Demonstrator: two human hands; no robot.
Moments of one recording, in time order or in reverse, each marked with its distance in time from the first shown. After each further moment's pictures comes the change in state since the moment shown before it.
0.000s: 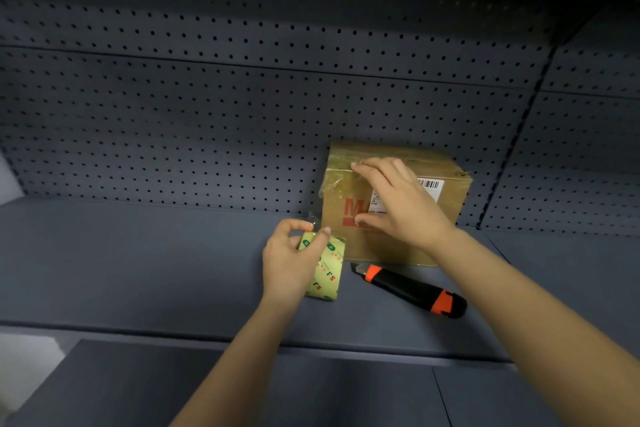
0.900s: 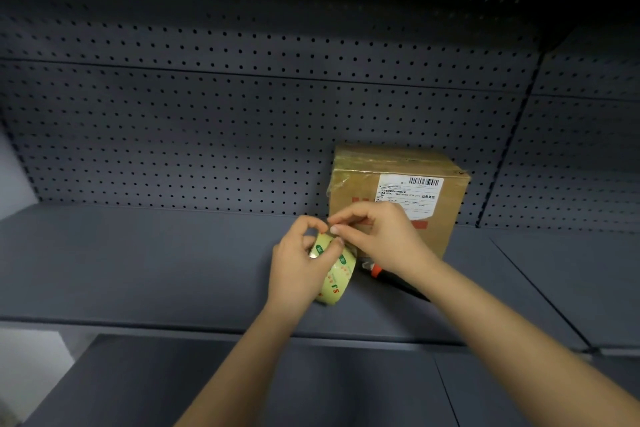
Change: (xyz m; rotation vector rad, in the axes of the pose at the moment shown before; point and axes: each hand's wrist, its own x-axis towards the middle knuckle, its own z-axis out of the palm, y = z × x) left_hand -0.021 0.008 -0.019 0.136 -0.142 0.207; right_hand -0.012 -0.083 -0.014 0.776 -0.031 0.404
